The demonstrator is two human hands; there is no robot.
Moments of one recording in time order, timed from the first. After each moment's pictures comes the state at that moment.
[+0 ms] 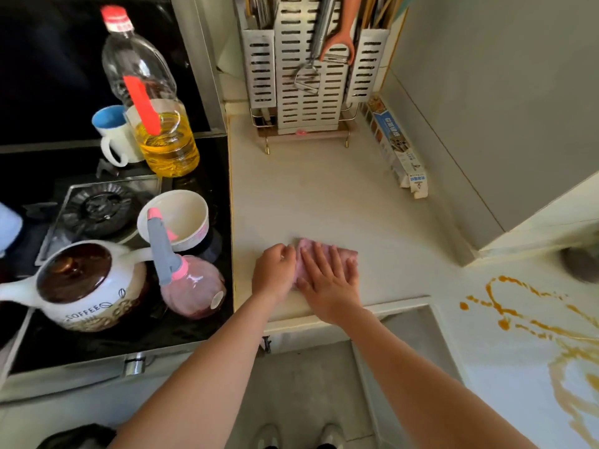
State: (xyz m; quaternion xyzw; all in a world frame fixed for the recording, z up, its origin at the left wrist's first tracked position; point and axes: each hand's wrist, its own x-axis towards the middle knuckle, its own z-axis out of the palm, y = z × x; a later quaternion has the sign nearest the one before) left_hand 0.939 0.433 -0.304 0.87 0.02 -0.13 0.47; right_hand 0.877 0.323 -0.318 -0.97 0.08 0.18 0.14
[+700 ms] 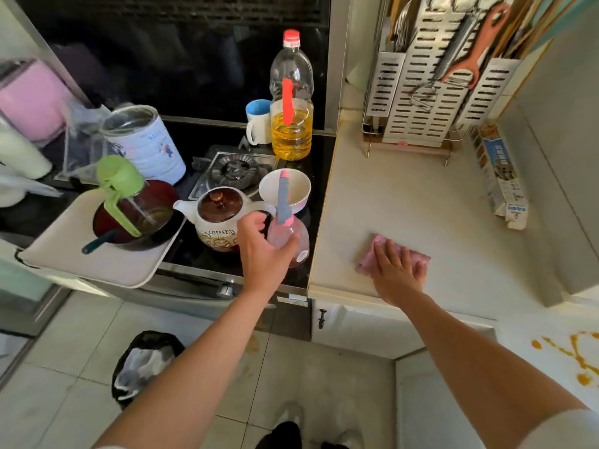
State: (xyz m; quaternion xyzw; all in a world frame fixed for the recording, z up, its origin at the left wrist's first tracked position) left_hand 0.859 0.566 -0.234 0.82 0.13 0.17 0.53; right_hand 0.883 0.327 -0.307 -0.97 0.04 0.22 0.09
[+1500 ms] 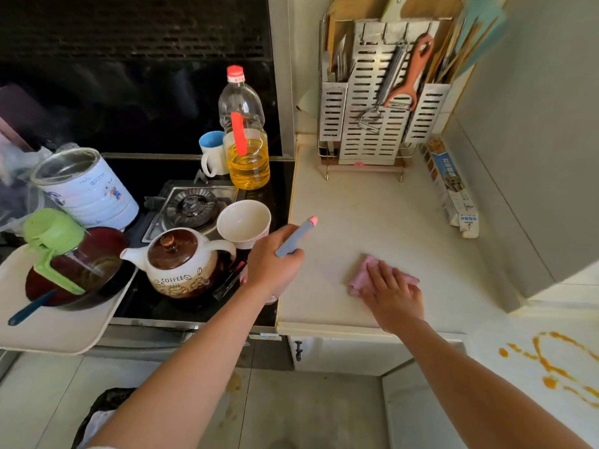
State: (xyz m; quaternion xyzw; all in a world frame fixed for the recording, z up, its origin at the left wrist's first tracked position) left_hand 0.921 0.507 -0.212 0.91 -0.03 0.00 0.42; right_hand 0.876 0.273 -0.305 -0.98 0.04 0.20 0.03
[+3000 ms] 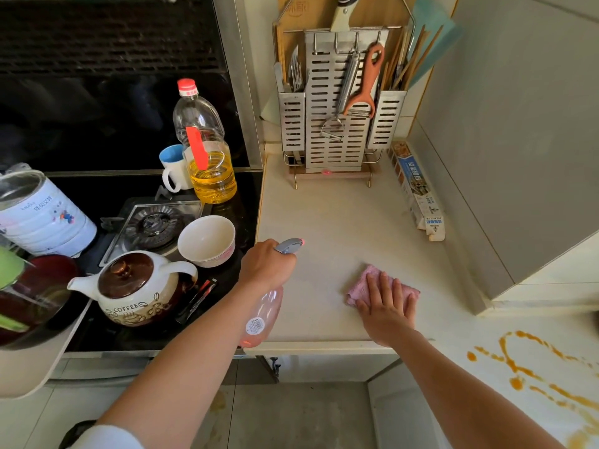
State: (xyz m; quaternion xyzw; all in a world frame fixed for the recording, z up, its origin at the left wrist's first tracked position) left_hand 0.962 0.452 -0.217 0.94 0.06 -0.13 0.32; right_hand 0.873 0.231 -0.323 -0.96 0.14 0.22 0.10
